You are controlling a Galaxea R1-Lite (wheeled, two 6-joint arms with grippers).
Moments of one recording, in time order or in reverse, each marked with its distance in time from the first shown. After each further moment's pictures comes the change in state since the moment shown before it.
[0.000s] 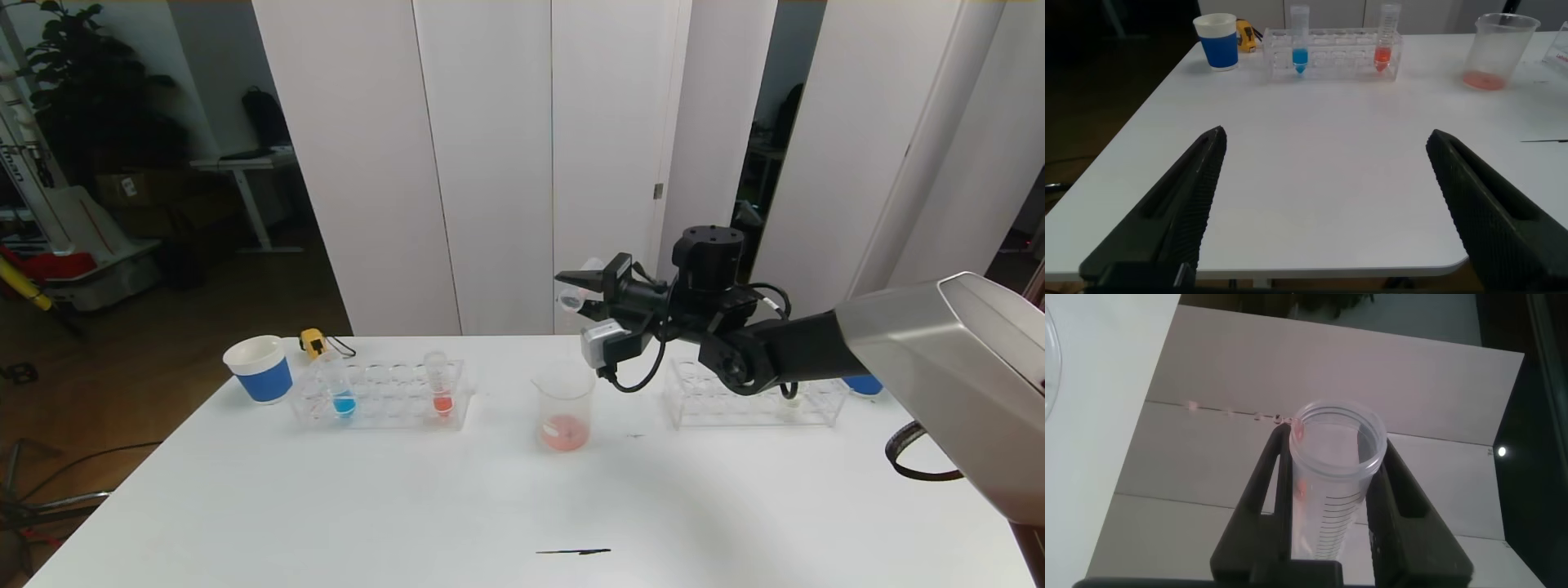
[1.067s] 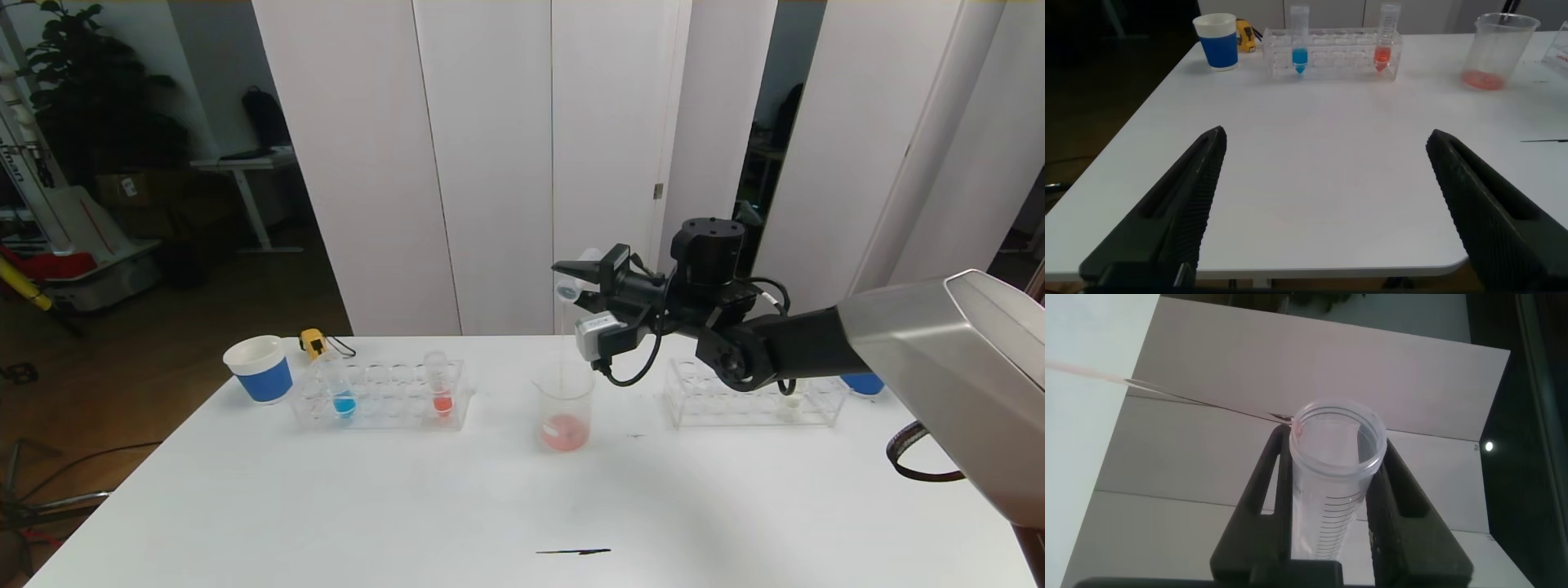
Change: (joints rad) left arm -0.001 0.000 0.000 0.000 0.000 0.000; right arm 0.012 -0.006 -0.018 -0.006 -0.028 -0.002
